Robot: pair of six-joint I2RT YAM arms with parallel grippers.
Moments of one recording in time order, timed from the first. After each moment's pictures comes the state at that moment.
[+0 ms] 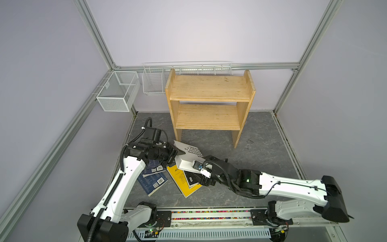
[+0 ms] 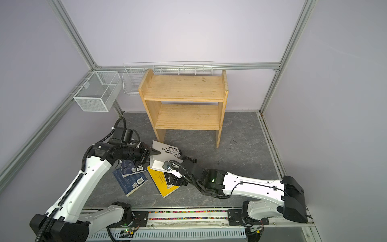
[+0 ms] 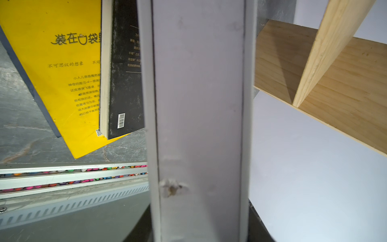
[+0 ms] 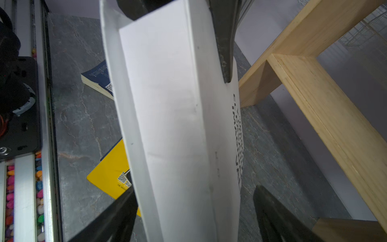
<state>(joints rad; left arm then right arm) -0.29 1.14 1.15 -1.06 0.66 -1.13 1.28 1.29 0.96 -0.21 0.34 -0.27</state>
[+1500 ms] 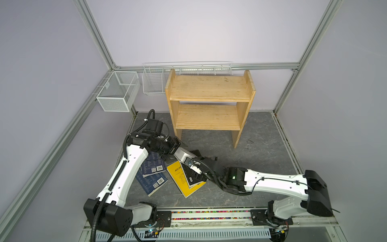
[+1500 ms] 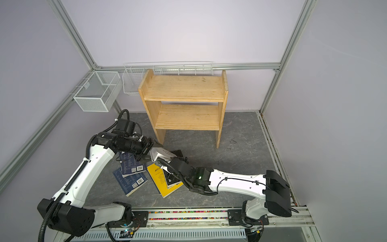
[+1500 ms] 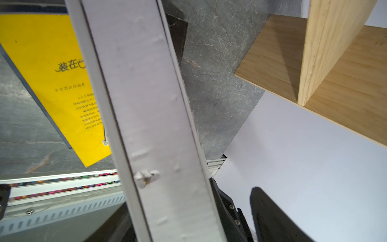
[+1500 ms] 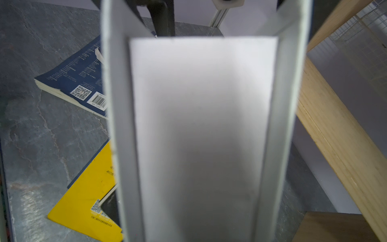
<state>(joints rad) -0.28 1.28 1.33 -1.15 0.62 -0.98 1.27 1.46 1.08 -0.18 0.43 -0.23</state>
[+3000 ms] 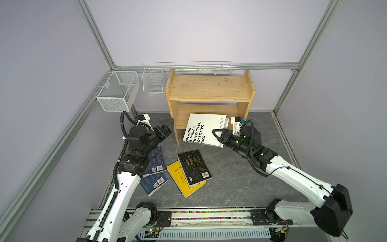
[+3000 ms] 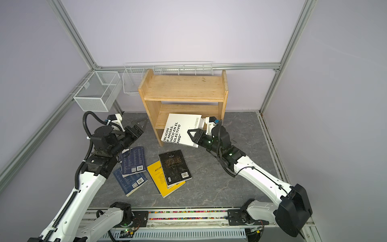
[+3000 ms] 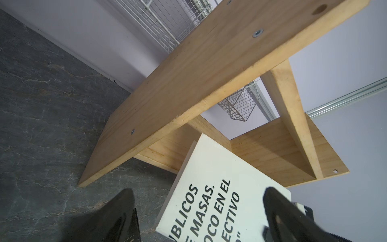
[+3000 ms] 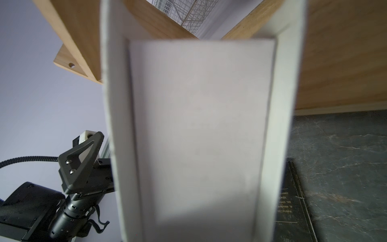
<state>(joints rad) -0.23 0.94 0.98 -0.21 0.23 -0.86 0.66 1.27 0.98 0.07 -0.23 1.02</state>
